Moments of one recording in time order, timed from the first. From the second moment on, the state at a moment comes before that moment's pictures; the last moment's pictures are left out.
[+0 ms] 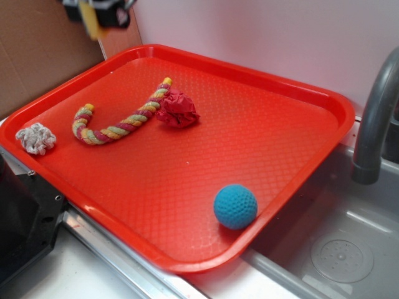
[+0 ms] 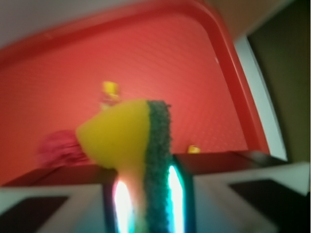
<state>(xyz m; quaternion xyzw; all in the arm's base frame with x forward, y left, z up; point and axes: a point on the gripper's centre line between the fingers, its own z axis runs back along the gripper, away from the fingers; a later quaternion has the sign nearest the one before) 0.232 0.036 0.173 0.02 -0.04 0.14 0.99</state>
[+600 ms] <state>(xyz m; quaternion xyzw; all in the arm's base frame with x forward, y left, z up) 0.219 0.005 0.209 0.02 -0.04 0.08 1.00</state>
